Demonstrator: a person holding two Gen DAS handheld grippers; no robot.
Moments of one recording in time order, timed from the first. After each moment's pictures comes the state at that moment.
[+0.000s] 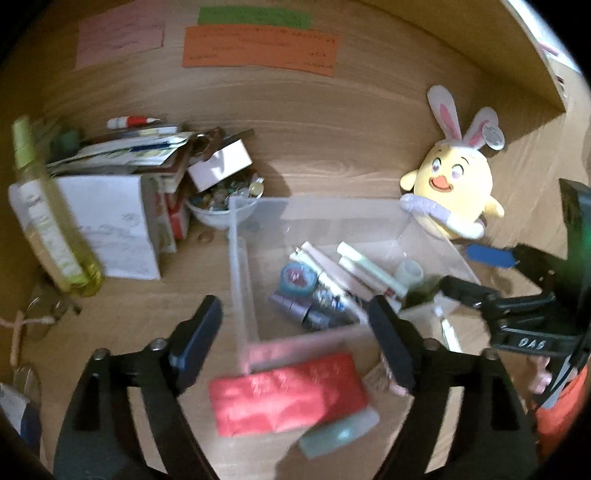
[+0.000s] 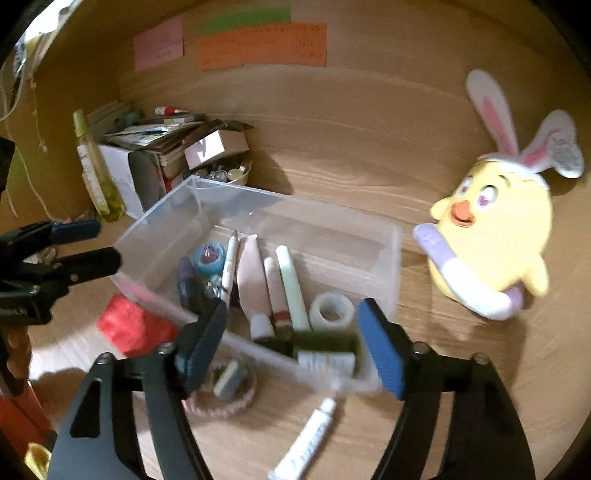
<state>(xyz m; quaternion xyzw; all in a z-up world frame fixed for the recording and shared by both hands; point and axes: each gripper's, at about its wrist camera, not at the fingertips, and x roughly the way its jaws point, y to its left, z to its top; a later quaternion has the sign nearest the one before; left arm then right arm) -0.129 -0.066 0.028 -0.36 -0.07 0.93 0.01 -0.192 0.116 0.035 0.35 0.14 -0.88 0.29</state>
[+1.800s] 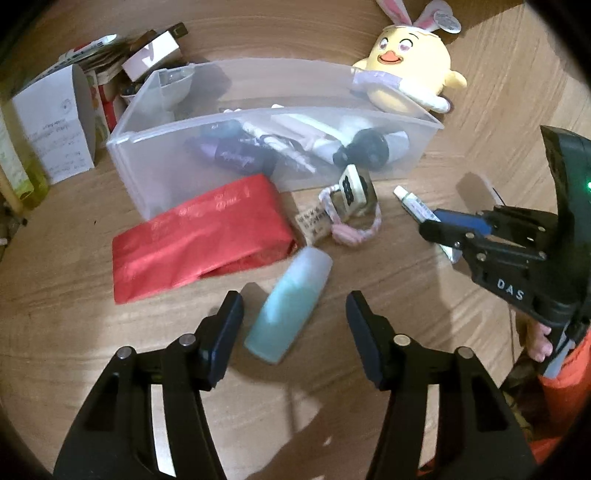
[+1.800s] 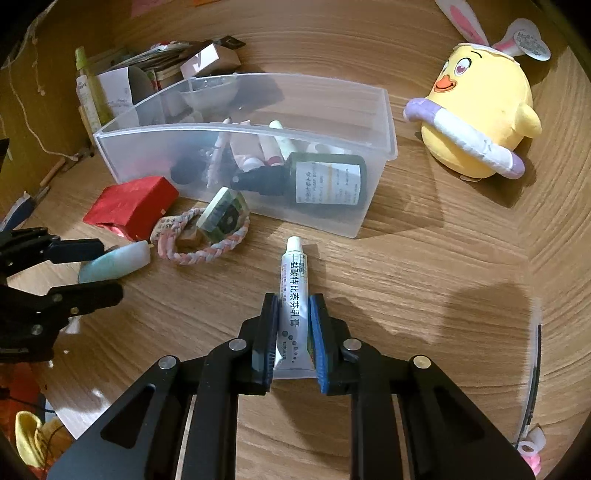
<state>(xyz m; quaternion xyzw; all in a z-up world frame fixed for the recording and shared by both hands) -0.087 0.005 -0.052 -0.47 -0.03 0.88 0.07 -0.145 0.158 -0.049 0.43 0.14 -0.85 0.28</state>
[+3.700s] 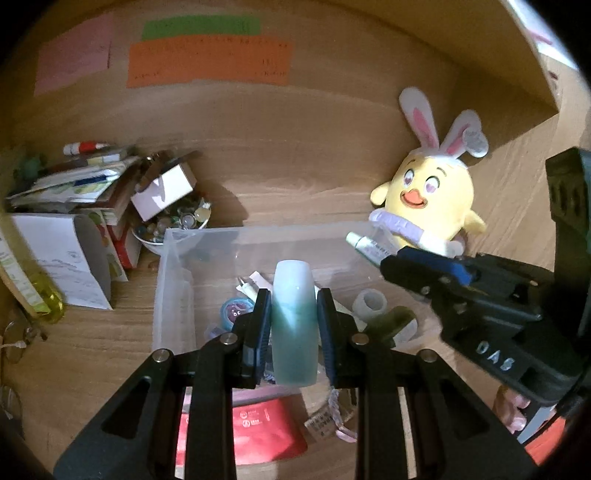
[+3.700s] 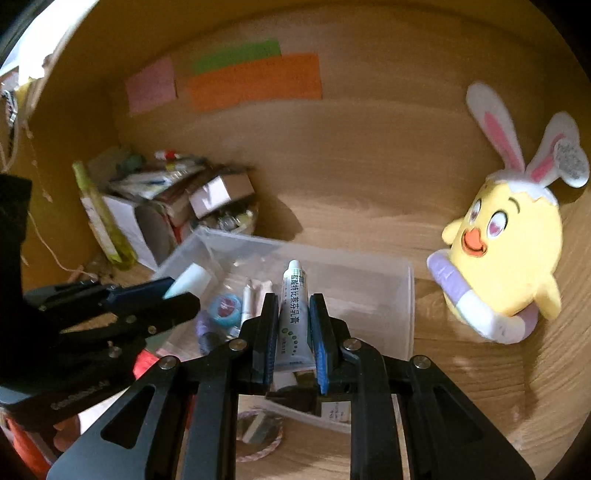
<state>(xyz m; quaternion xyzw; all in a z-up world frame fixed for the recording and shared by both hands) -0.177 -0.021 0.039 -0.35 -0.07 0.93 0.04 -0.217 0.096 0.048 0.34 0.08 -0.88 0.31</state>
